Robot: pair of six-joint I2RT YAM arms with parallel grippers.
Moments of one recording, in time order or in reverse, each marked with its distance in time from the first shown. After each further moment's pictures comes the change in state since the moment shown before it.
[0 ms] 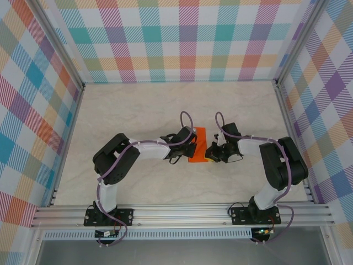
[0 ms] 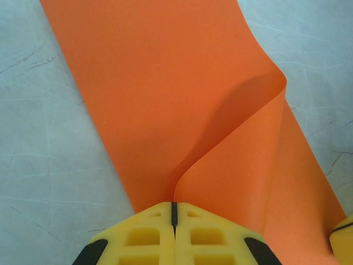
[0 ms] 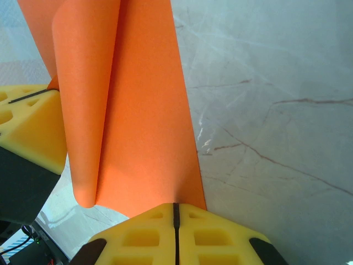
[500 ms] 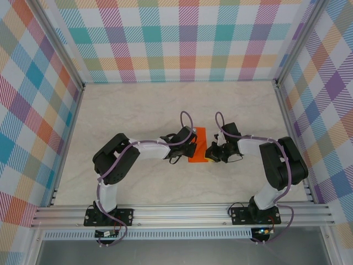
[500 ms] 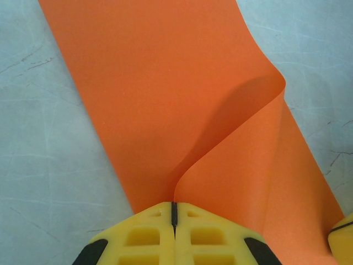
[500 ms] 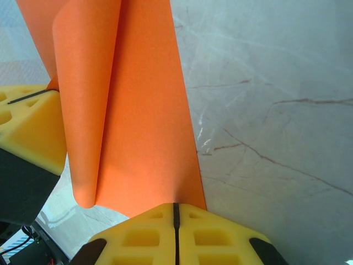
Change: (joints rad) left arm 0.000 0.000 0.001 0.000 0.003 0.000; right arm 0.000 0.002 0.004 -0.006 0.000 0.000
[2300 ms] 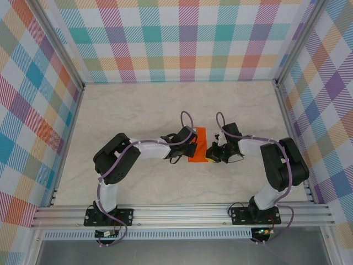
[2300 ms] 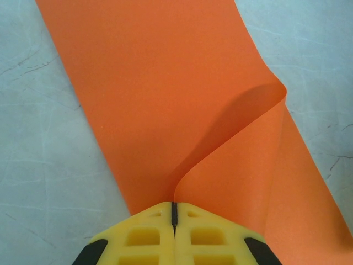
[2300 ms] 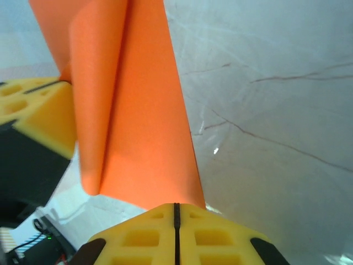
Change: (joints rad) left arm 0.000 0.009 0.006 0.005 0.000 0.000; right arm -0.051 -0.060 -0.021 -0.019 -0.045 0.010
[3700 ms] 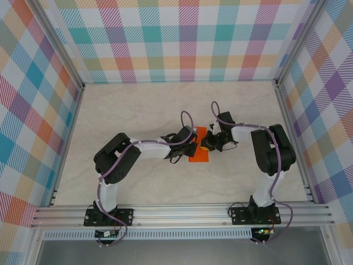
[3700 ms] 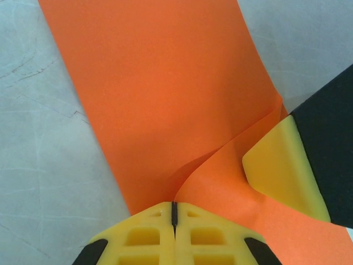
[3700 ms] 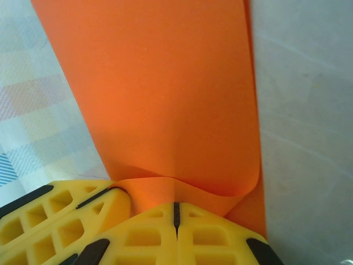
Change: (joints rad) left arm 0.003 0.006 0.000 0.019 0.008 0.003; right arm 0.041 0.256 0.272 -0.026 0.012 0.003
